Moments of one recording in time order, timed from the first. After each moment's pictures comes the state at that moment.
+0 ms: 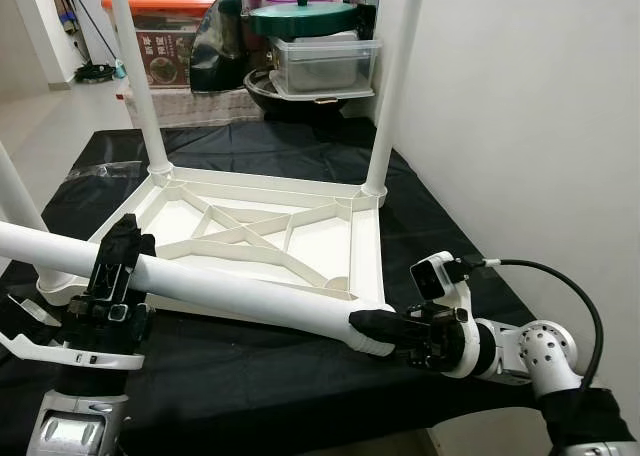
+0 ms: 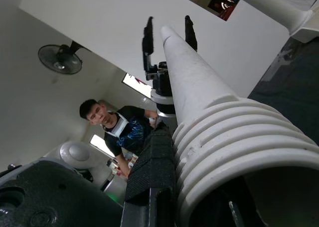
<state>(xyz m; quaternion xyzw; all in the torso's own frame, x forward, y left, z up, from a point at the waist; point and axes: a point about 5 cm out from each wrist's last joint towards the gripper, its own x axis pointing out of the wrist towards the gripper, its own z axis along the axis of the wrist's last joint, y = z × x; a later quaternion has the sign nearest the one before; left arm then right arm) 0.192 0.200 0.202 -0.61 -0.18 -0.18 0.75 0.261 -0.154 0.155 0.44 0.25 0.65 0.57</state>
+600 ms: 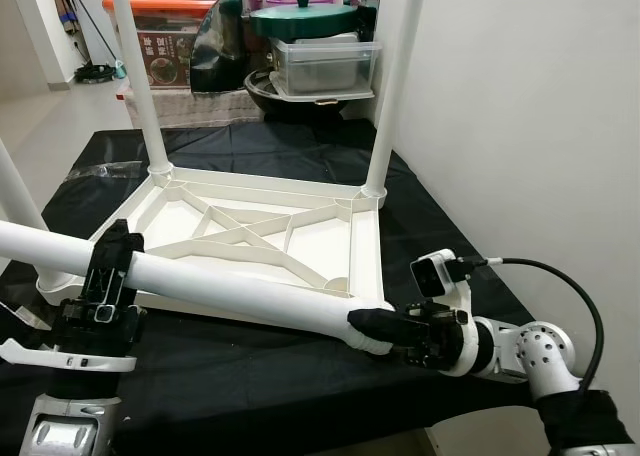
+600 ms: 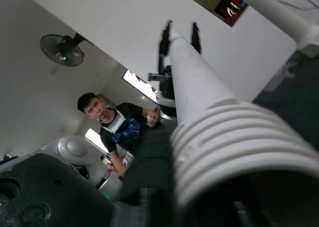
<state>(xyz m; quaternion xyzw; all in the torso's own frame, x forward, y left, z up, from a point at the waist) 0.190 0.209 0.201 -0.61 -0.19 -0.16 0.75 0.262 -0.149 0.160 0.42 0.21 0.67 0.58</state>
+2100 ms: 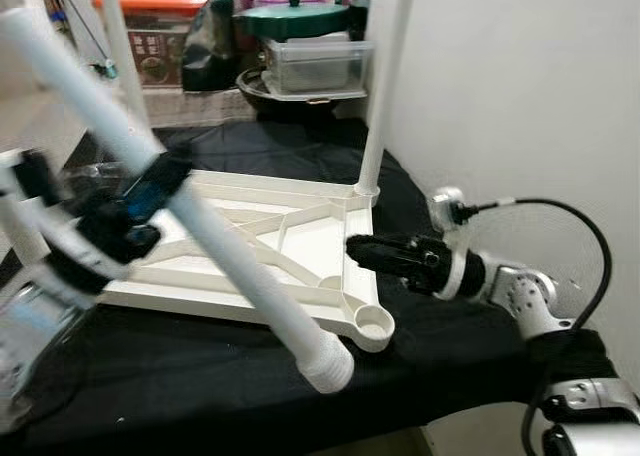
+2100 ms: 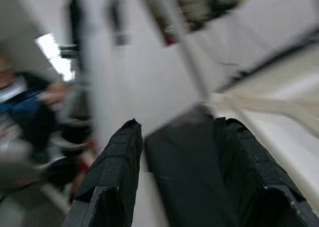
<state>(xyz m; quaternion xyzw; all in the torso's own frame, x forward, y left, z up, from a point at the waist) 0.249 0.191 0.278 -0.34 -0.11 -0.43 0.83 0.317 -0.139 0.212 0.22 0.08 0.67 0.70</state>
